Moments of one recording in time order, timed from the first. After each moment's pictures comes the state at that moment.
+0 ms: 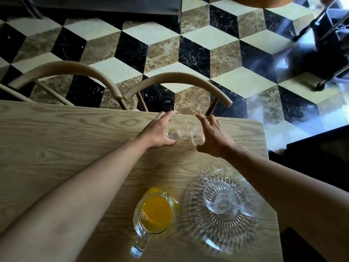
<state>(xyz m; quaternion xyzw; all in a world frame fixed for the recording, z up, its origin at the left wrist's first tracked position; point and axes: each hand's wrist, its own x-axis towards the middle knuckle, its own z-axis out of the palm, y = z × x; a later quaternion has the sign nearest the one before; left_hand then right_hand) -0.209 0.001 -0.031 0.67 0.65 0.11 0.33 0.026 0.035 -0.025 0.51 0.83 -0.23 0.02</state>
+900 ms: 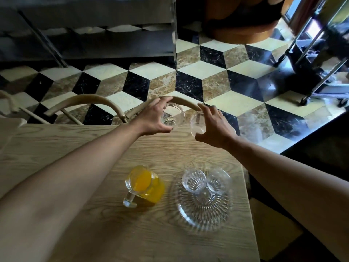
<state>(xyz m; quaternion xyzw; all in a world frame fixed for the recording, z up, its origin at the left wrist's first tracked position) -0.143 -0.037 0.149 0.73 0.63 0.14 0.20 0.107 -0.015 0.119 0.52 0.83 -0.18 -0.12</state>
